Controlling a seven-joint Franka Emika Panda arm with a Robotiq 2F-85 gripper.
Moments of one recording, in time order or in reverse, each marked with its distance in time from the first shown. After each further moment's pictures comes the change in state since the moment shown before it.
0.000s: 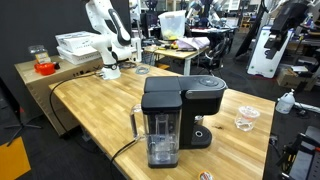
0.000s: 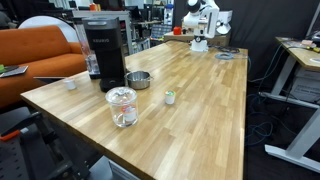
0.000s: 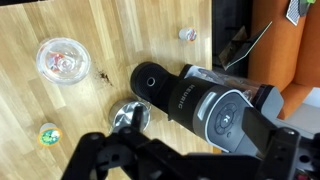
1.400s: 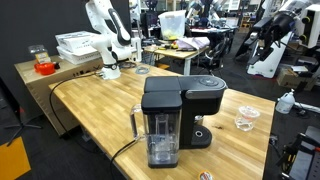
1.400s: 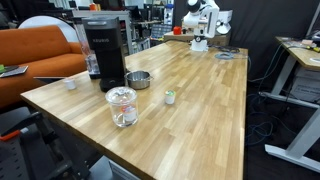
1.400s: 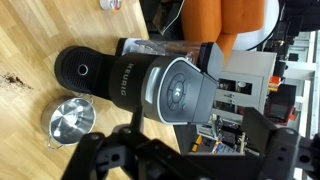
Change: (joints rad) arm -0.008 0.056 0.032 -0.095 0.456 0.082 -0.049
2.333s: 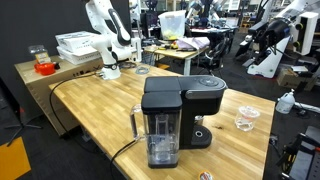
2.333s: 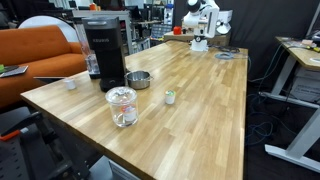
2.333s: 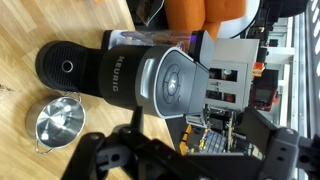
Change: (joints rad) arm -0.016 0.052 0.005 -0.019 0.135 0.008 -0.069
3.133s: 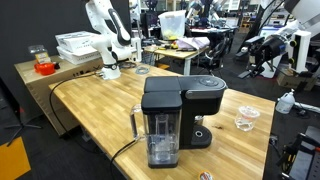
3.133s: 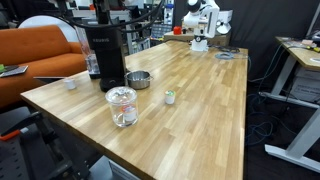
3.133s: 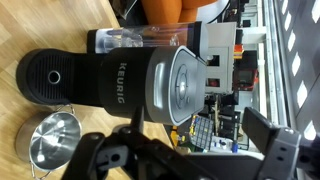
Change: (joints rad) arm -0.040 0.078 0.033 -0.080 0.202 -0.003 -0.126
